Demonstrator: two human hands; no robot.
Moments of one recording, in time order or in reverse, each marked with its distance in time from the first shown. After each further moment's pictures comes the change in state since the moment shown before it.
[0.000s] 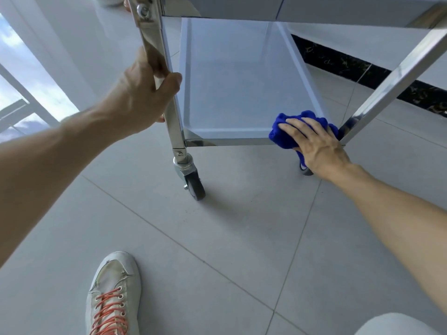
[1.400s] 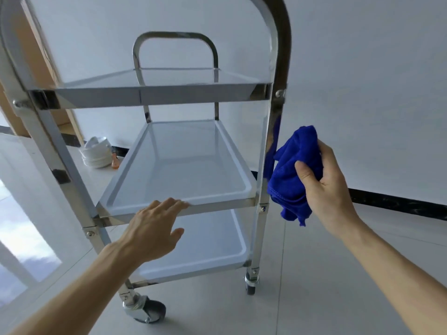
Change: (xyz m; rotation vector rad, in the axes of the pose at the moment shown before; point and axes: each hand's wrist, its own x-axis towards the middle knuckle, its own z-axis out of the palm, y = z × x) left_hand 0.016 0.147 -0.040 0.590 -0.179 0.403; right_hand -0.063 0.029 -0.304 1.121 0.862 0.229
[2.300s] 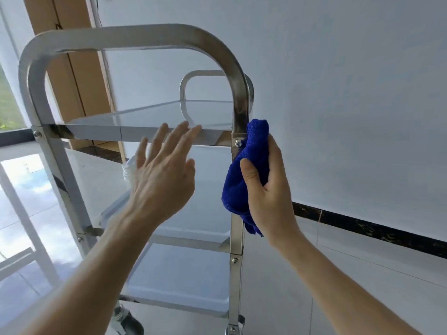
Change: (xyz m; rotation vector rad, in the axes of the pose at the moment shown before) left_hand -0.001 0.006 -0.155 -0.050 0.590 -0.168; right_hand 0.012 -0.094 0.143 0.216 -0.058 -0.161
